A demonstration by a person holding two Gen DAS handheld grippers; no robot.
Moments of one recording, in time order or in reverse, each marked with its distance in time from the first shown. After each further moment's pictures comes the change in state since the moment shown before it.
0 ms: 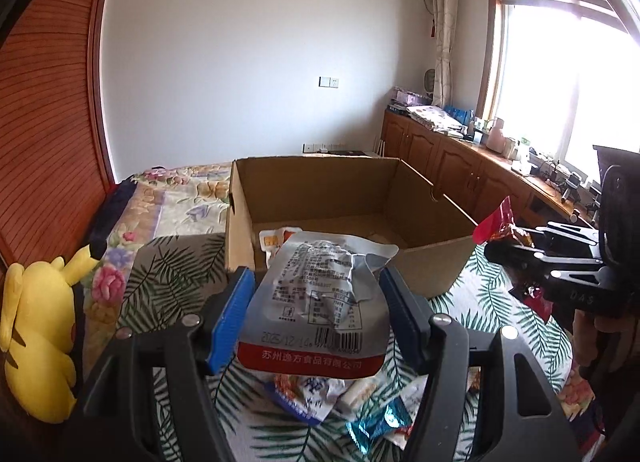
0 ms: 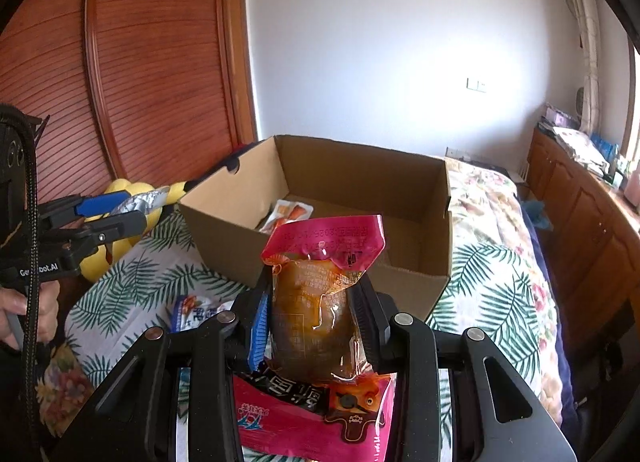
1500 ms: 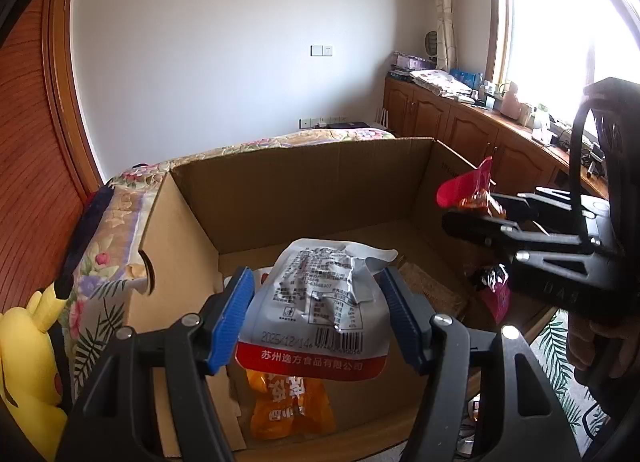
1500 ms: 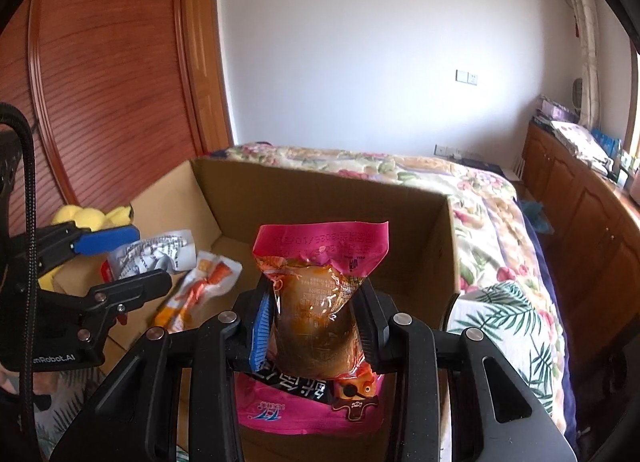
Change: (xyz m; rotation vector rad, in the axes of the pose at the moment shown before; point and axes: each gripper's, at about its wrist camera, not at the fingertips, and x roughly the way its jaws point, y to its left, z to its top) left arm 0.160 -0.020 0.047 0.073 0.114 0.025; right arm 0.130 -0.058 0.055 0.022 0.022 -0.062
